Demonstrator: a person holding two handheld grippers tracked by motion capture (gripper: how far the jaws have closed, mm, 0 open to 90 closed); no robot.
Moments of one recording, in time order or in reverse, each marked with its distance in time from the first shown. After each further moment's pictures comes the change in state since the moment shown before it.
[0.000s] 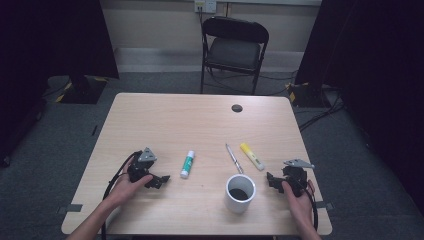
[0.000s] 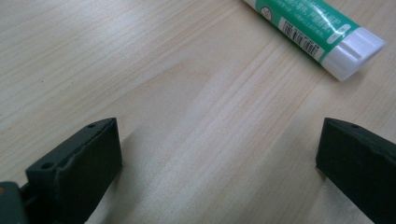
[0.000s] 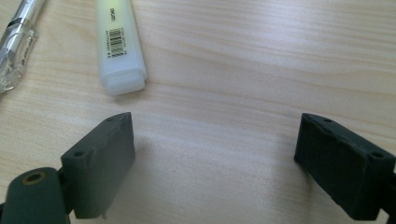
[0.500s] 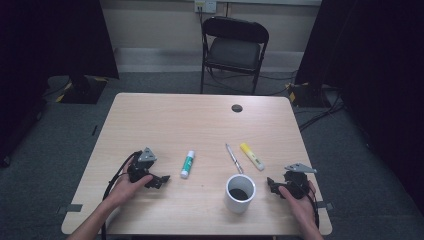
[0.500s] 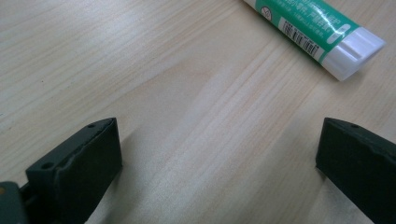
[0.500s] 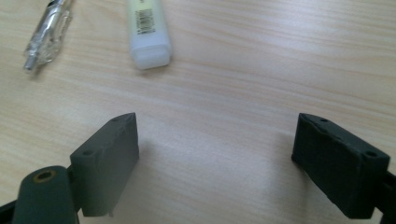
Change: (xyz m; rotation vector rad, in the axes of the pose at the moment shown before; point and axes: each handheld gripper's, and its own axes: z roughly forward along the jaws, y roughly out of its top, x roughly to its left) left arm 0.000 0.000 0.000 -0.001 0.000 0.000; right arm 0.003 -0.010 -0.014 0.011 0.056 -0.026
